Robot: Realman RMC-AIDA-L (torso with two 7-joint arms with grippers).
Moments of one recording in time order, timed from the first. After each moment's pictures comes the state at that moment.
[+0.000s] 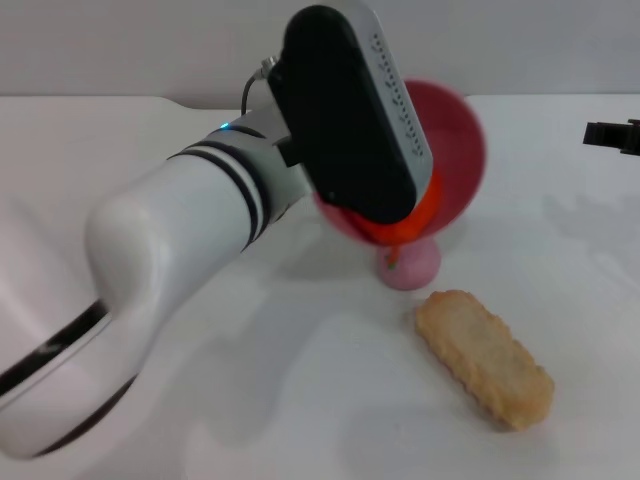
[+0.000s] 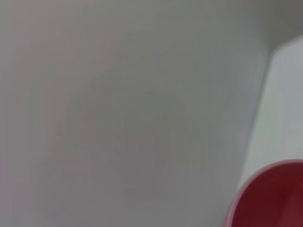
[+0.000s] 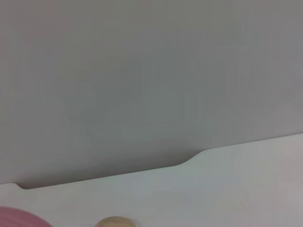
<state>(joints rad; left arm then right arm) -0.31 -2.07 2.21 1.67 0.30 -0.52 0.20 0.13 2.07 -1.35 -1.71 0.71 1.05 -0.12</state>
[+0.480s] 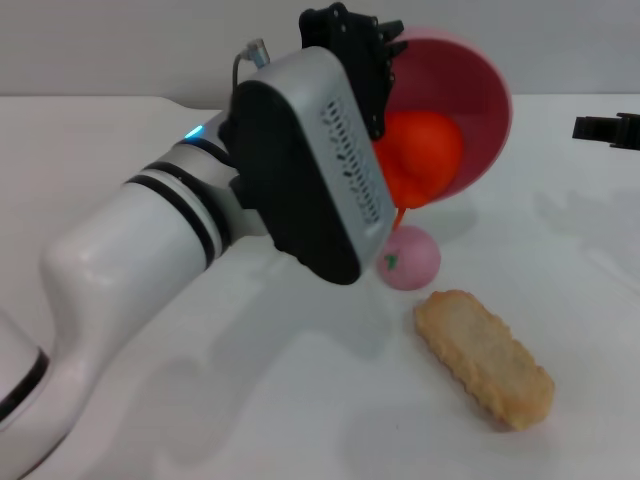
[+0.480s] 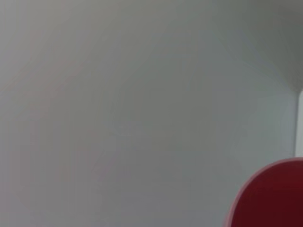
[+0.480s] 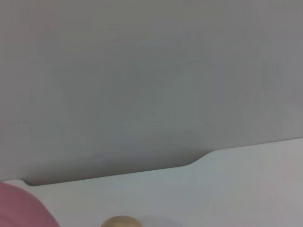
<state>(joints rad) -0.17 -2.07 2.17 1.60 0.55 -0.08 0.20 0.16 2.07 -1.35 -1.70 0.71 1.06 -0.12</state>
